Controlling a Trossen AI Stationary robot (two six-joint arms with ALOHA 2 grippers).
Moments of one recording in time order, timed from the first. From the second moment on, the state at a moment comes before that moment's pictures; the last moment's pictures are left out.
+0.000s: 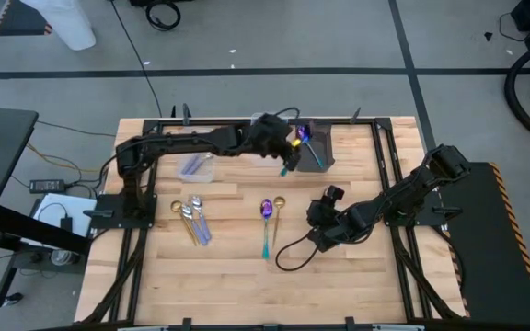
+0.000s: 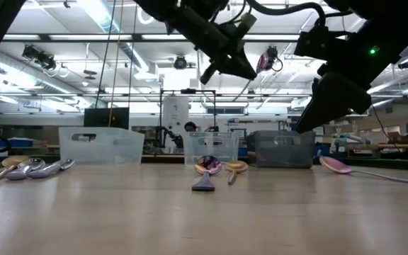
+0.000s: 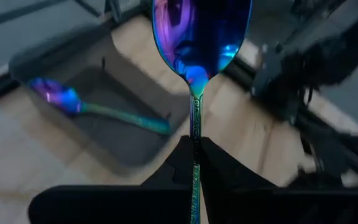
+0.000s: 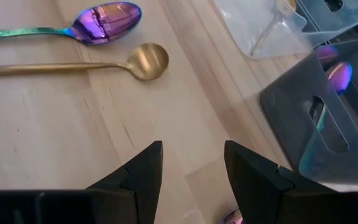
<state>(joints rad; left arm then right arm) 0.26 1.92 1.59 -0.21 -0.02 -0.46 0.44 1.57 0.81 -0.52 0.81 0.66</state>
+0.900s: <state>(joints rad) 0.37 2.29 1.94 -0.17 0.05 -0.46 0.59 1.57 0.81 -0.80 0.90 1.14</state>
